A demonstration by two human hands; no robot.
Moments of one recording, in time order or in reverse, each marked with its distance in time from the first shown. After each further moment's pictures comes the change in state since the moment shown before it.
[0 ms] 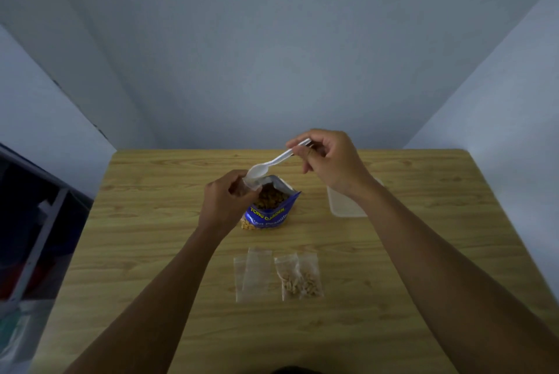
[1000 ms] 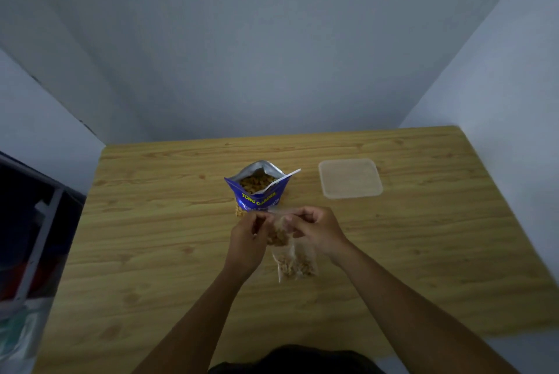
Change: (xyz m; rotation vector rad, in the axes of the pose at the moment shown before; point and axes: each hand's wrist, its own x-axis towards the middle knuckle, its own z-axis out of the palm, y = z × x) left_hand -0.097 -0.023 0.069 -0.226 -0.133 -0.276; right_hand -0.123 0.111 0.061 0.348 0.028 0.603
